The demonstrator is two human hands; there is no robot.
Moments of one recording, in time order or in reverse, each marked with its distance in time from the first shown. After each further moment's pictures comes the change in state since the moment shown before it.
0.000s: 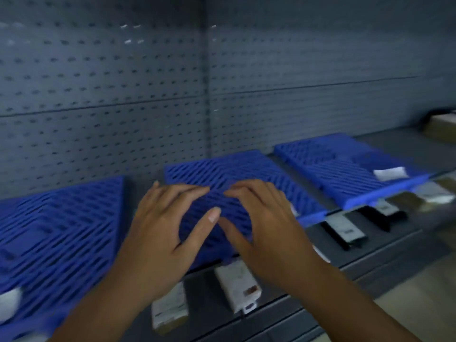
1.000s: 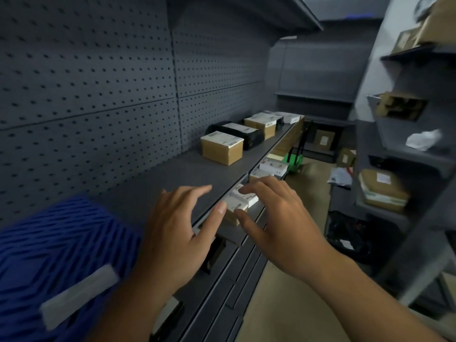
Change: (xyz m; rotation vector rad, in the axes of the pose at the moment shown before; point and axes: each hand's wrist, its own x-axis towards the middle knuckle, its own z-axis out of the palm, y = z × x) left_hand 0.281 0.419 0.404 -0.510 -0.160 0.367; right_hand -0.112 0.488 -0.302 -0.405 0.181 0.544
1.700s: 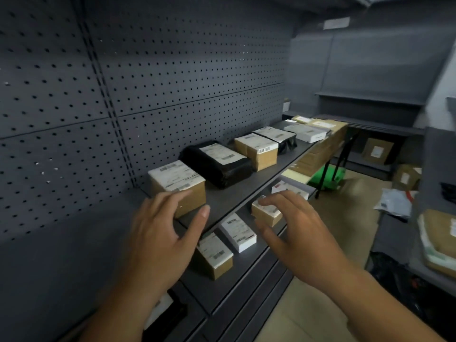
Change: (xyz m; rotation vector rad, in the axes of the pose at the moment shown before) left_hand 0.215 0.013 0.217 0.189 0.103 -0.255; right_hand 0.174 0.330 0.033 0.194 -0.067 -0.066
